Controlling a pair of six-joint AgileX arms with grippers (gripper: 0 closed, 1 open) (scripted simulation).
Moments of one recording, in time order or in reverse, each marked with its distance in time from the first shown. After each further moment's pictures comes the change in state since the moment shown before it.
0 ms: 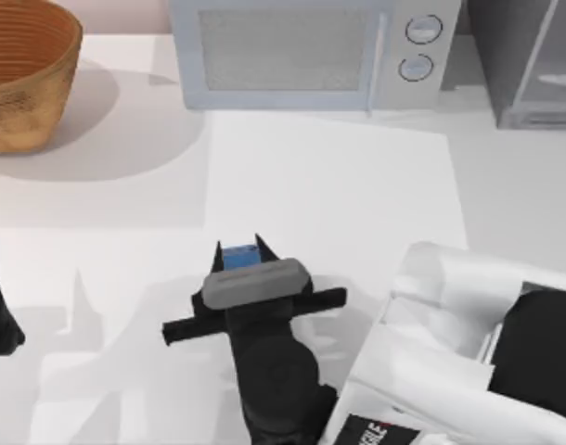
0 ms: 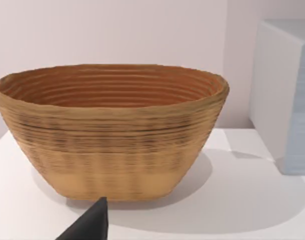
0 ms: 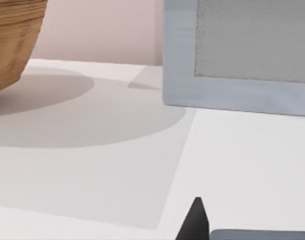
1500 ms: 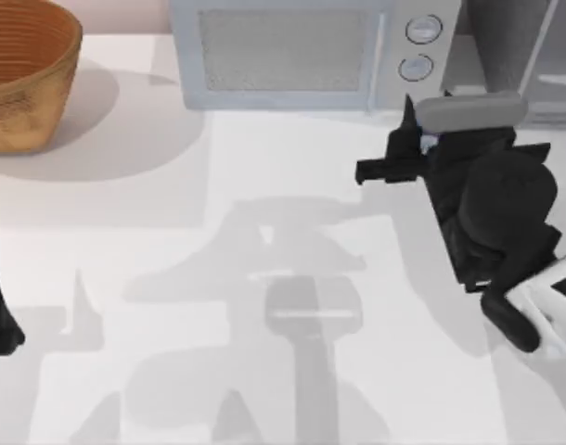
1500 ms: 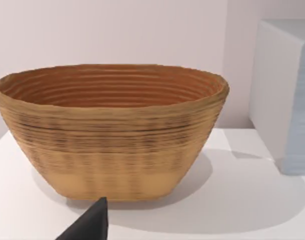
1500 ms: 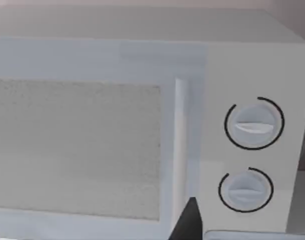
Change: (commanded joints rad) left arm 0.000 0.000 0.000 0.000 0.000 0.000; right arm -0.523 -0.516 -0.308 -0.214 -0.415 -0.002
